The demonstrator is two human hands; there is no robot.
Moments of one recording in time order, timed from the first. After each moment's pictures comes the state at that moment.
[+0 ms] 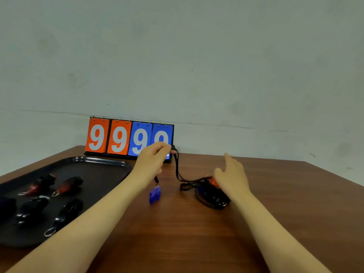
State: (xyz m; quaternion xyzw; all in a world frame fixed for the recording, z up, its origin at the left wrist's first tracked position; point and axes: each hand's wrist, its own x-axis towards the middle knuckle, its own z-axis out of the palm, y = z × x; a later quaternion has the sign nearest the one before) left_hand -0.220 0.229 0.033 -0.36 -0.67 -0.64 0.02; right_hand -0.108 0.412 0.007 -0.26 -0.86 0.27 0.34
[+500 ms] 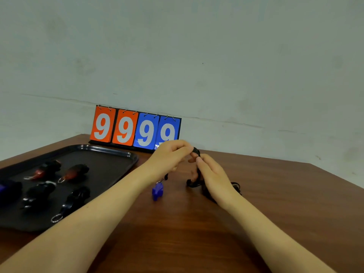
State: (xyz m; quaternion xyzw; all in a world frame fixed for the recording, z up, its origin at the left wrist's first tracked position) left_hand -0.212 0.228 0.034 -0.46 -0.66 -0.59 -0.07; right_hand -0.117 0.347 0.003 -0.01 -0.82 0.50 0.30
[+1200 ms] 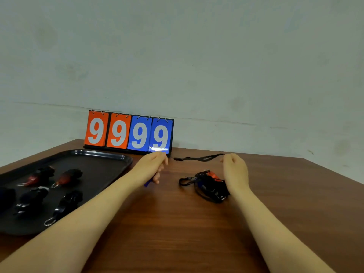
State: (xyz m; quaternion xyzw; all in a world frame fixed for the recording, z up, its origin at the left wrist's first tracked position) left_hand -0.246 0.232 0.006 -0.34 -0.72 -0.59 -0.13; right_hand -0.108 0.409 0.005 -0.26 -0.73 0.45 0.44
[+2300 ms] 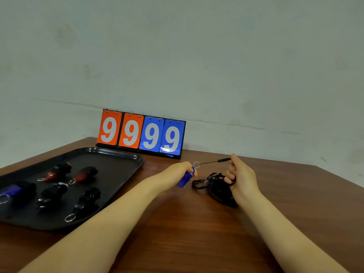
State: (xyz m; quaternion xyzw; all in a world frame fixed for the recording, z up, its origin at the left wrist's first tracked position) left_hand -0.219 0.253 0.019 -0.31 -0.78 -0.49 -0.24; right_hand -0.117 0.390 0.006 -0.17 -0.50 0.76 0.38
